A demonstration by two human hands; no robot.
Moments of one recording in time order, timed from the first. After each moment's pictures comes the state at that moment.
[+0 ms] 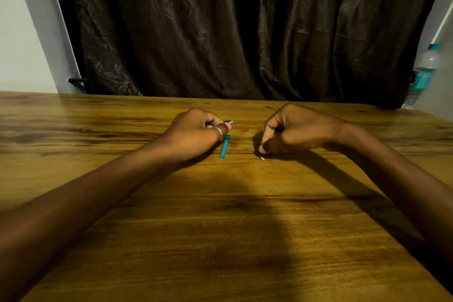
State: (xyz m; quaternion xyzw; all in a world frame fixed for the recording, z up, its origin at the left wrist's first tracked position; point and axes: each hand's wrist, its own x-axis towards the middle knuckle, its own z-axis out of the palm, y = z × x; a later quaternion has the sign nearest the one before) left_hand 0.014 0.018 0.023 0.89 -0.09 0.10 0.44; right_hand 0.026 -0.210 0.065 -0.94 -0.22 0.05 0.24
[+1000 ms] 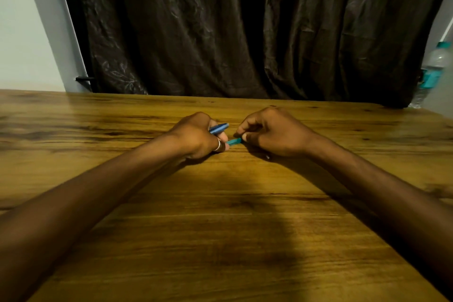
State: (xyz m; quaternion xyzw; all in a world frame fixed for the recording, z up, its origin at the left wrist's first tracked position) left_hand 0.019 0.019 0.024 0.92 -0.04 0.02 0.40; right_hand 0.034 -0.171 0.037 -0.92 -0.27 -0.05 0.27
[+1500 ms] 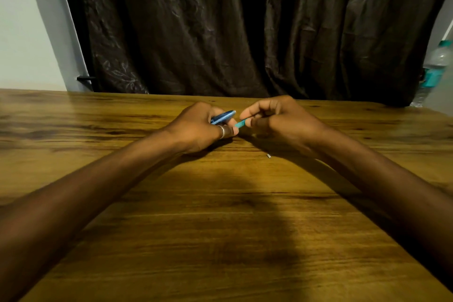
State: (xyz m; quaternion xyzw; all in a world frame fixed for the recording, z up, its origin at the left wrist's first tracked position) left_hand 0.010 0.024 0.037 0.89 -0.16 0.05 0.43; right_hand 0.030 -0.173 0.046 -0.84 -0.19 -0.02 0.50
